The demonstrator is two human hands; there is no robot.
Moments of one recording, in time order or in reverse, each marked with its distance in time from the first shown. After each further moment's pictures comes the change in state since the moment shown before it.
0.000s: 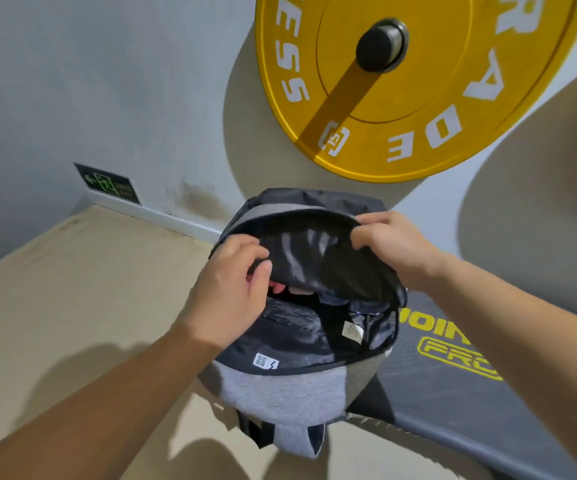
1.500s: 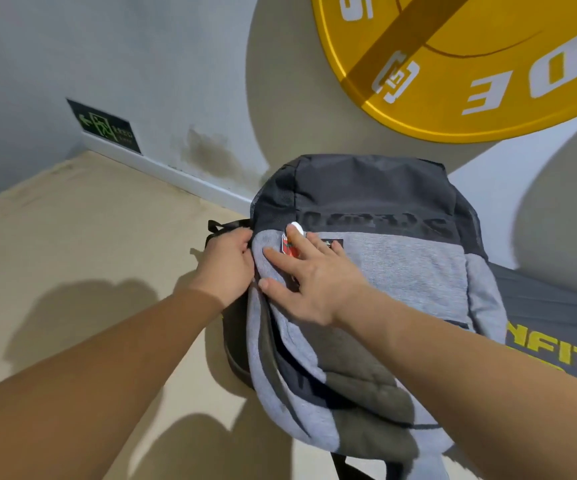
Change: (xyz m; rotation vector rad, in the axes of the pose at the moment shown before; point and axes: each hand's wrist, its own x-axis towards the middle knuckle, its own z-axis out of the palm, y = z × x) left_hand 0.014 -0.123 0.068 -0.124 -0.180 -0.384; right_hand 0.035 0.060 0.156 -1.076 -0.318 -0.325
